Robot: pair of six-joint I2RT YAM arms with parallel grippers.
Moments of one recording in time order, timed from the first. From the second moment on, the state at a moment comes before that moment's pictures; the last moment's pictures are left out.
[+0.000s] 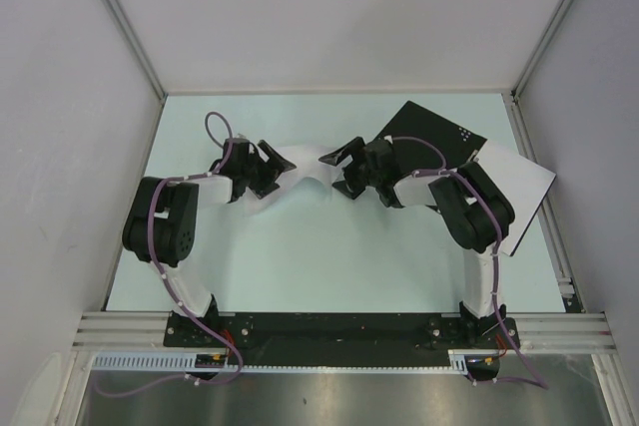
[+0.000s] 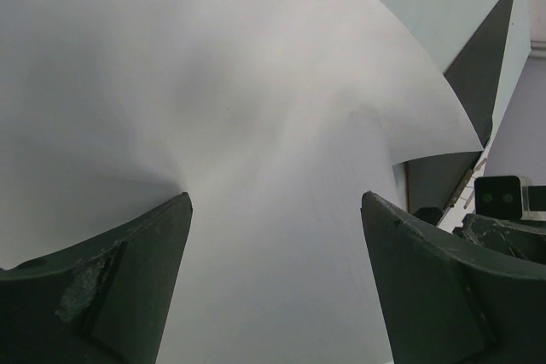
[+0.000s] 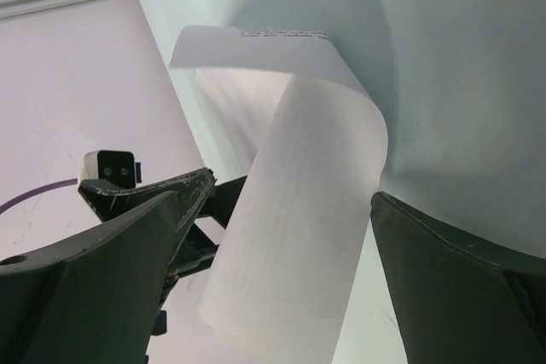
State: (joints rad) left arm -0.19 1.79 0.88 0.18 0.27 -0.96; right arm 0.54 2.03 1.08 0.45 -0.21 1.42
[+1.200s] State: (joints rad) left arm -0.21 1.78 0.88 0.18 0.26 -0.98; right arm 0.56 2.00 0.91 0.73 -0.16 1.71
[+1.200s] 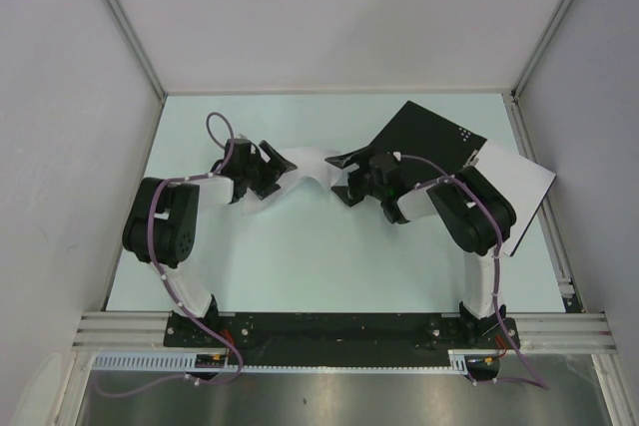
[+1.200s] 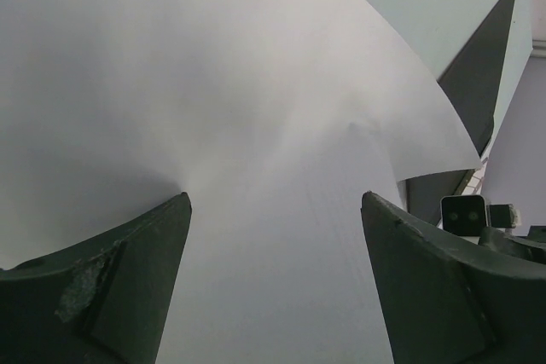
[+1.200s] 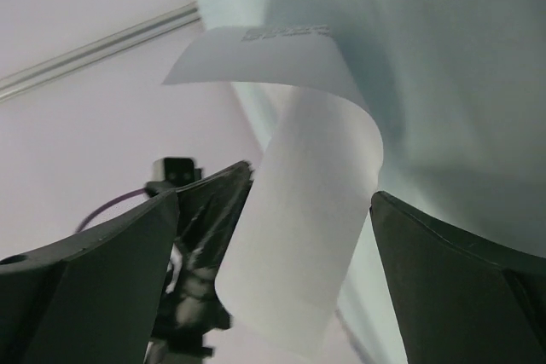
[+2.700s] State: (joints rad) left arm -0.24 1.78 0.86 0.22 0.28 -1.00; right arm 0.46 2.09 0.92 0.97 -0.19 1.92
